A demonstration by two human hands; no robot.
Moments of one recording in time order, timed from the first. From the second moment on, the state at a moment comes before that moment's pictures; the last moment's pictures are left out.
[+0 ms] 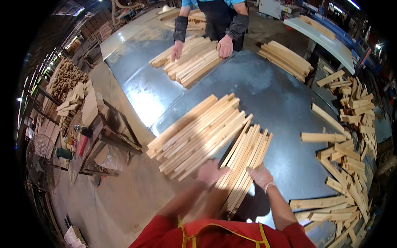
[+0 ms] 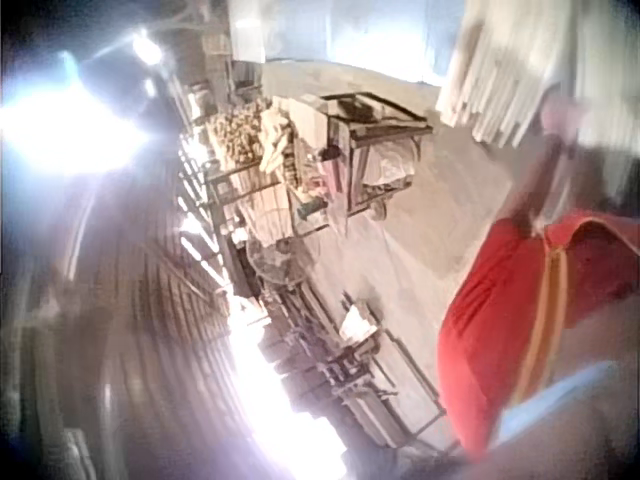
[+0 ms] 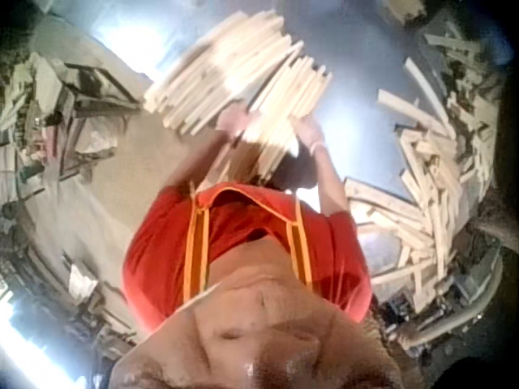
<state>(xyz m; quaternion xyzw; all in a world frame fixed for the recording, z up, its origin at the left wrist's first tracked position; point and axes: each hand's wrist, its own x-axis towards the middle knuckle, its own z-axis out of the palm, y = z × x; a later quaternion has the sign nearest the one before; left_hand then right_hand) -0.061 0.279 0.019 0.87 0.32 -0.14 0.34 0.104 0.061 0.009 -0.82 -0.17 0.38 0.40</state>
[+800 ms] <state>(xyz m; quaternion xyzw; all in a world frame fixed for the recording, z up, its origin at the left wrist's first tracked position) -0.011 0.288 0.026 0.95 -0.04 0.13 0.28 0.062 0.008 0.008 -0.85 -0.18 0.11 0.48</state>
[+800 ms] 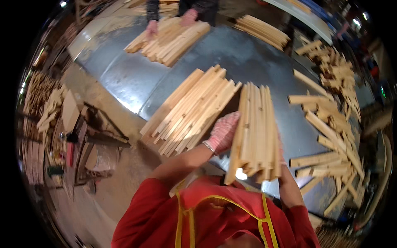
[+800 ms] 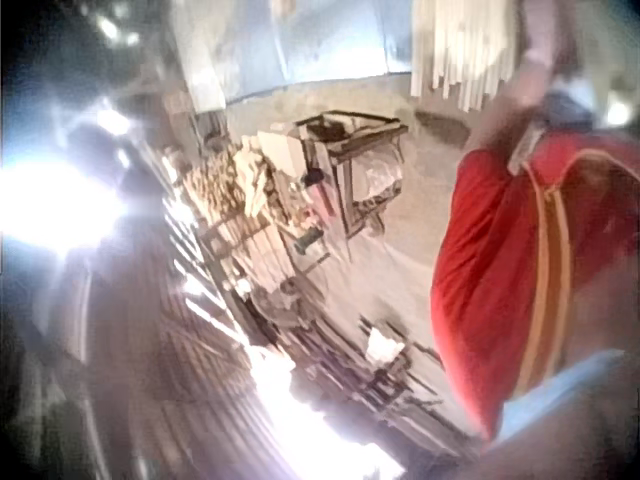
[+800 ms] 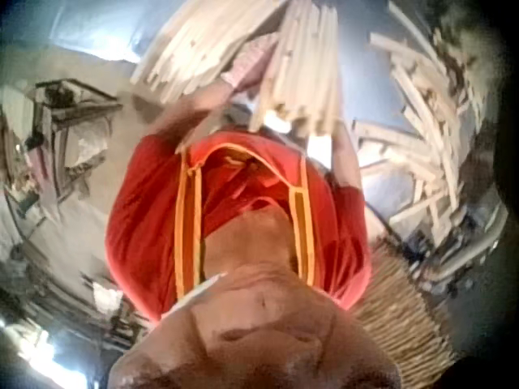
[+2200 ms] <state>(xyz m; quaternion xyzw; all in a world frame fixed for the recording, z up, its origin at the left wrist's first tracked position) -0.103 0.526 0.041 0.97 0.20 0.16 -0.05 0.252 0.103 0.058 -0.92 -0.25 0.09 0.29</state>
